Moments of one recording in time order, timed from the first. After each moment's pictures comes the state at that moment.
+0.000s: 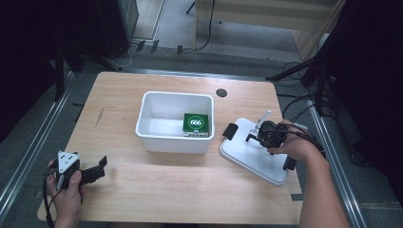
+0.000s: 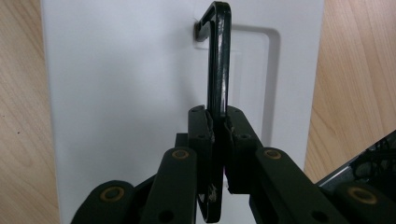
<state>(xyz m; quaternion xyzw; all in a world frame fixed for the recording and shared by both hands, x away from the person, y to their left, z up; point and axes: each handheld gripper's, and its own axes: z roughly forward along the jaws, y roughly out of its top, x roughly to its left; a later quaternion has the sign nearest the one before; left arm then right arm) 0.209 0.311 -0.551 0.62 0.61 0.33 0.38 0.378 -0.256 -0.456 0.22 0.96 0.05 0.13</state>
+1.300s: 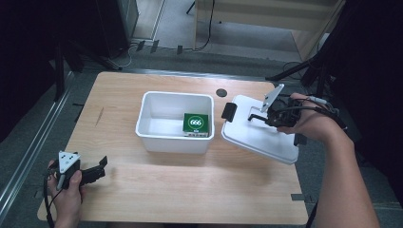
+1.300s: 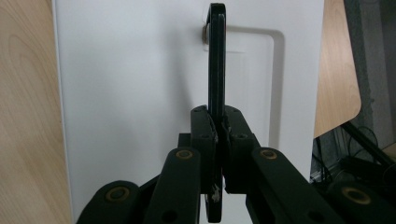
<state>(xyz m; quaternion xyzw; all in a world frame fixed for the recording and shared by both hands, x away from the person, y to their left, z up) 0.209 0.311 -0.551 0.62 0.61 0.33 0.38 0.374 -0.244 -0.344 0.14 0.97 0.08 0.17</state>
